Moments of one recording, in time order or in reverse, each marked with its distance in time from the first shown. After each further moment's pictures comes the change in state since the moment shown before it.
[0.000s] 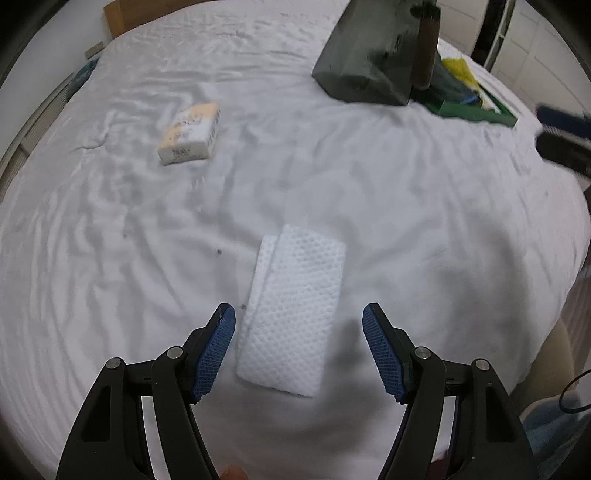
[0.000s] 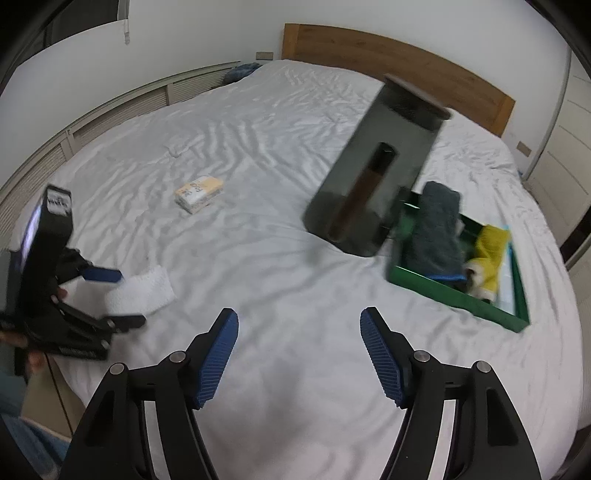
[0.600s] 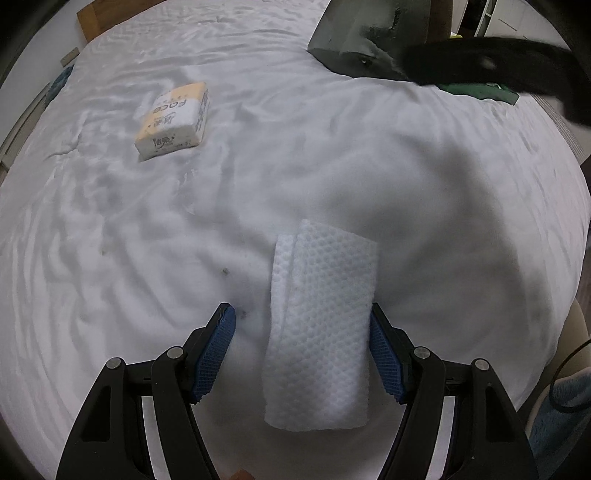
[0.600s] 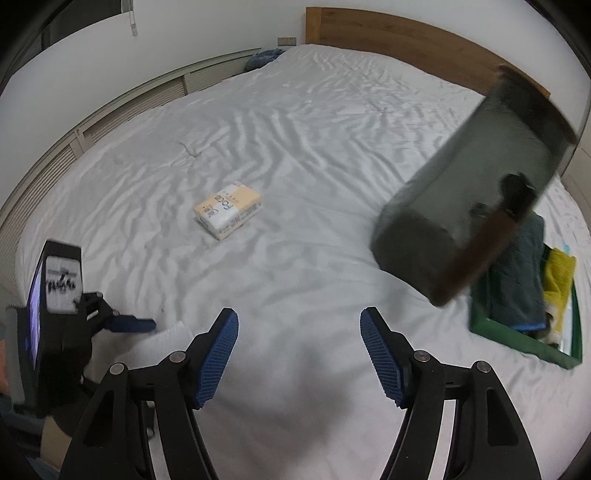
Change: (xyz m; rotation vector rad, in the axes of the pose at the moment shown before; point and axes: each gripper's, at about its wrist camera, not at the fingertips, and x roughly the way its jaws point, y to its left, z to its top) left arm 0.035 0.021 0.008 0.069 0.045 -0.039; right arm 0.120 0.040 0.068 0.000 0.053 0.111
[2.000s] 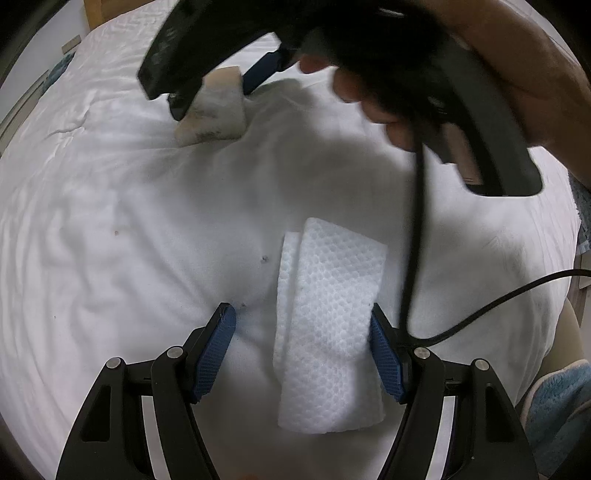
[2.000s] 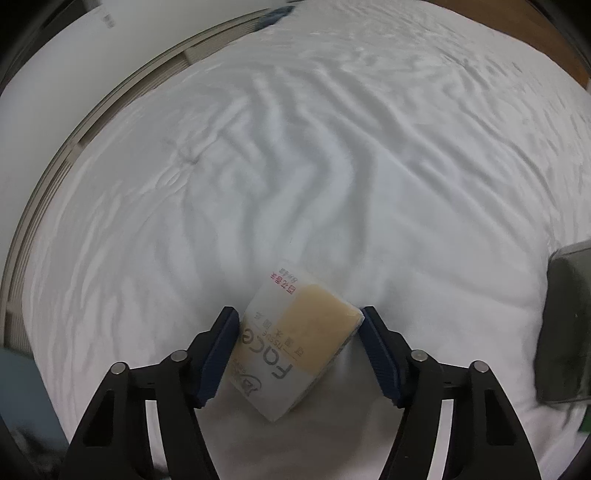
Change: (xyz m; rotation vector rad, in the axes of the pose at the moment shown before) left arm -0.008 0.050 -0.031 -0.030 -0.014 -0.060; right arm 0.209 0.054 0.115 0.065 0.171 0.196
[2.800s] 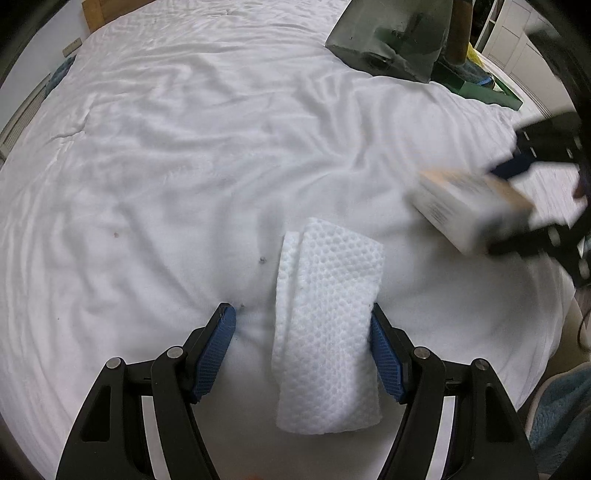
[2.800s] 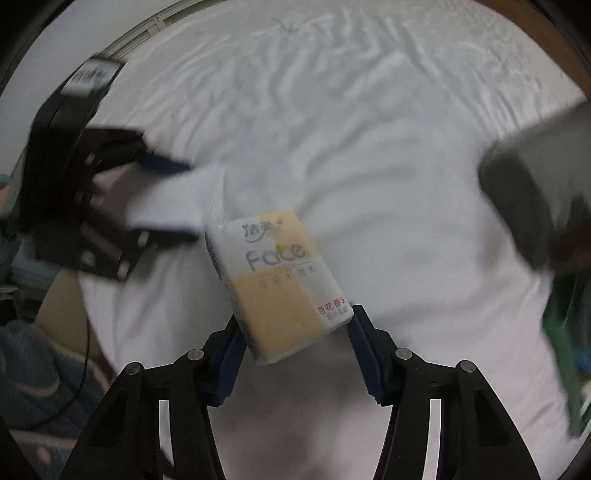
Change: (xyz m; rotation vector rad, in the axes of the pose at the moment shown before) left arm 0.008 -0.025 0.014 0.008 0.021 0.041; right arm -0.118 -0.051 -0.177 -0.353 0.242 0.059
